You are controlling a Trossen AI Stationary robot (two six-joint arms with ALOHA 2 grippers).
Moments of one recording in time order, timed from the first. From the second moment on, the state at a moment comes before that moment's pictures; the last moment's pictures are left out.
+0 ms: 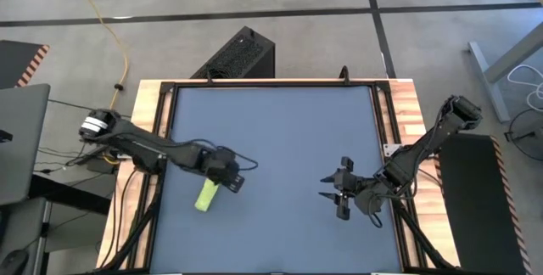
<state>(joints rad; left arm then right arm) -0.25 1.43 0.86 -0.58 -0.17 -1.25 0.70 1.18 0.76 -0.33 0.68 0.62</state>
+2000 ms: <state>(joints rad) -0.25 1.20 0.70 -0.99 -0.22 -1.40 0.65 1.18 0.76 -0.30 0.68 0.70</state>
